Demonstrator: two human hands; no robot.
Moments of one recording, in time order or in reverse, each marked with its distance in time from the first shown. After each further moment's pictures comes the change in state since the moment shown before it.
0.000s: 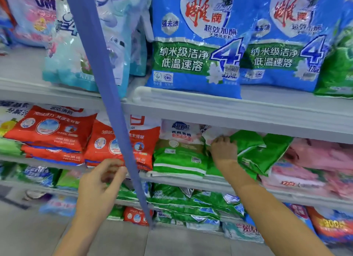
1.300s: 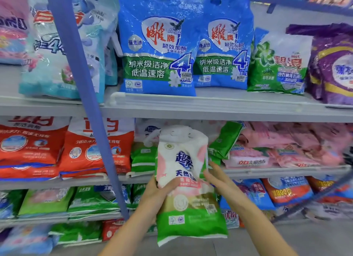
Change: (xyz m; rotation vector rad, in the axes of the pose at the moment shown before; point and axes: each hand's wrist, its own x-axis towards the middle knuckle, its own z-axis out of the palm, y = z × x) left_hand -0.055 0.037 0.109 -0.677 -0.595 -0.664; right_hand -0.186 0.053 -0.047 1.653 -0.332 0.198
